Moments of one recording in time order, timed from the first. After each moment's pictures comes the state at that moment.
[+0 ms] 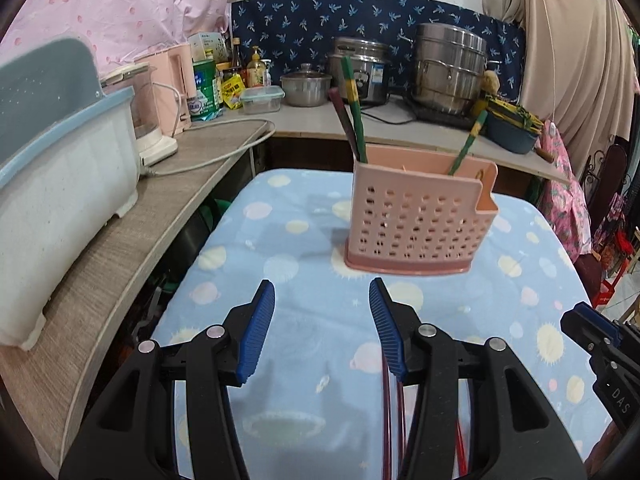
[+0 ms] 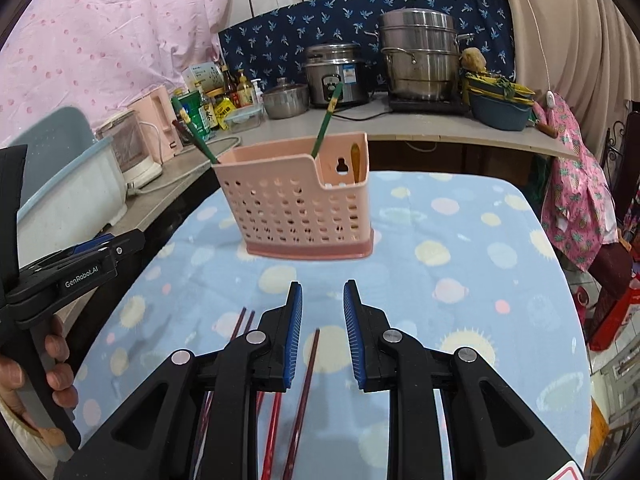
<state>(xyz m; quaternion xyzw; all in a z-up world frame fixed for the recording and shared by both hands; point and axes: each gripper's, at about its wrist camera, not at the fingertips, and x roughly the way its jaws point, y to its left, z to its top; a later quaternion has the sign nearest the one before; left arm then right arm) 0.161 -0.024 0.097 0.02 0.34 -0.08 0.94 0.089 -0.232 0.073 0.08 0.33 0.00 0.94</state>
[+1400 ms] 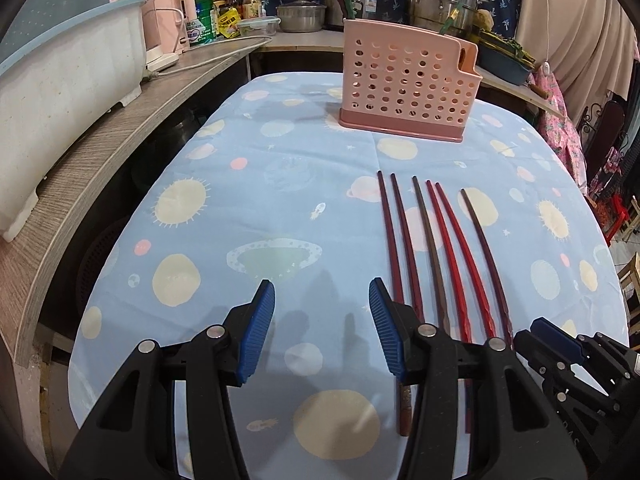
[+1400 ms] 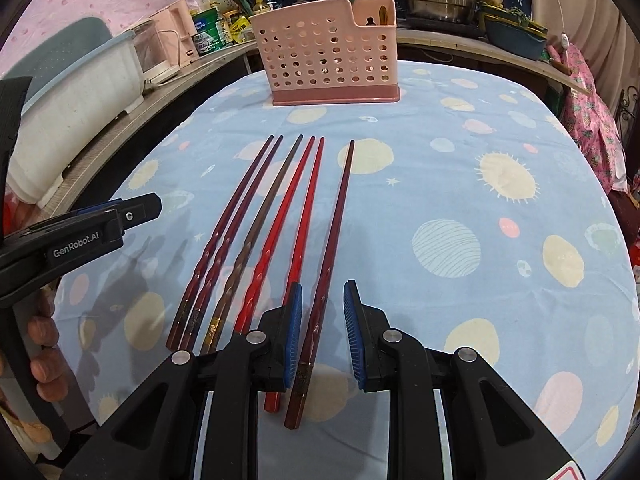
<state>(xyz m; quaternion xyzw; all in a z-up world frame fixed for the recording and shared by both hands) 0.076 -0.013 0.017 0.03 0.43 -0.09 0.90 0.012 -0.186 -0.019 0.07 0.44 0.02 0.89</state>
